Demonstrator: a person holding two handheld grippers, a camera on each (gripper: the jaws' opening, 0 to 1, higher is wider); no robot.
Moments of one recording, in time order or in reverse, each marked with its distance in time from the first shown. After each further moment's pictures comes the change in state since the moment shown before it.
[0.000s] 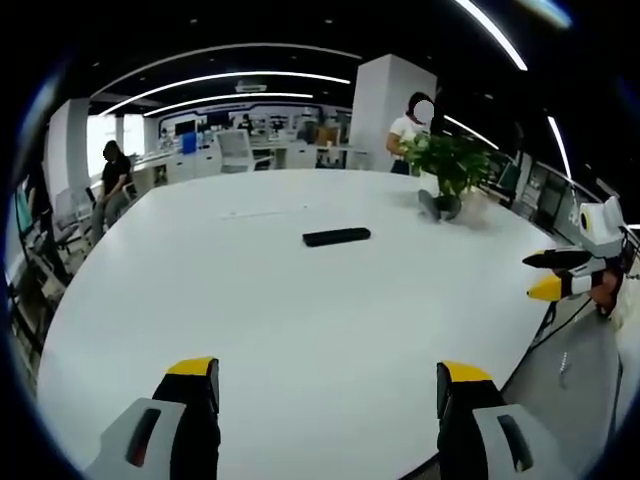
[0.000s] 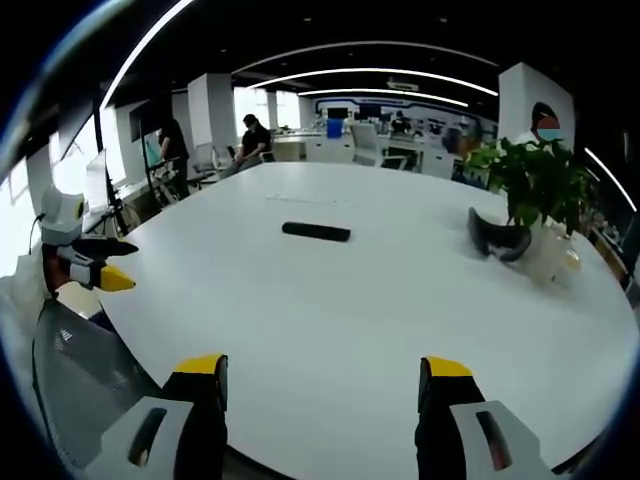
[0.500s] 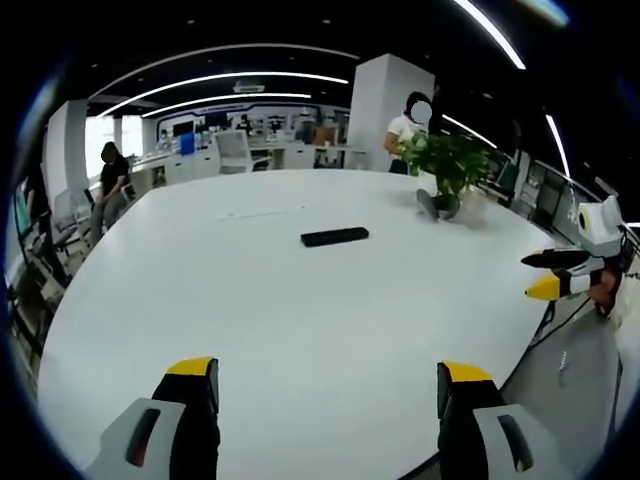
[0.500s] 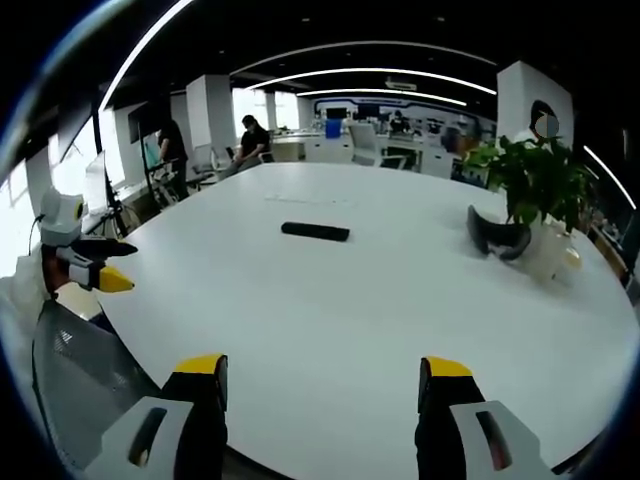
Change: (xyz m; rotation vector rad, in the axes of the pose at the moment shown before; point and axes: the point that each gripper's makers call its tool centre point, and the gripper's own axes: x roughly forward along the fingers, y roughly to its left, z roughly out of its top) left arm -0.001 -0.001 -0.001 0.002 0.014 -0.003; right arm 0.000 -0.001 0.000 0.004 -0.003 -0.001
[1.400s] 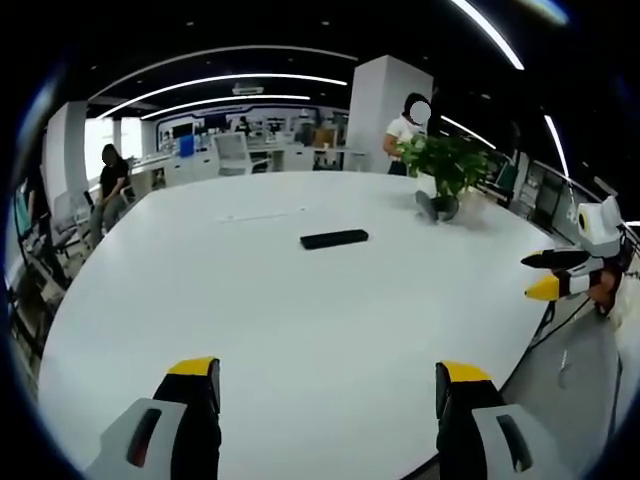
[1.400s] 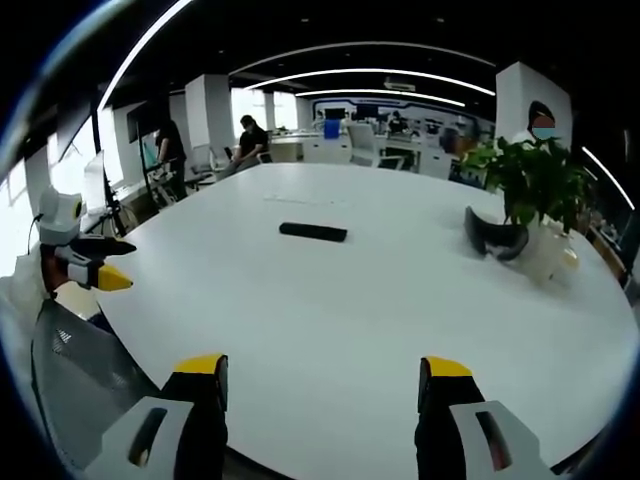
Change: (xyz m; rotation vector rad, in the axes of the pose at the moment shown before) left arm 0.001 -0.001 0.005 0.009 -0.023 -0.003; right arm -0.001 -0.002 0.001 0.000 -0.002 -0.008
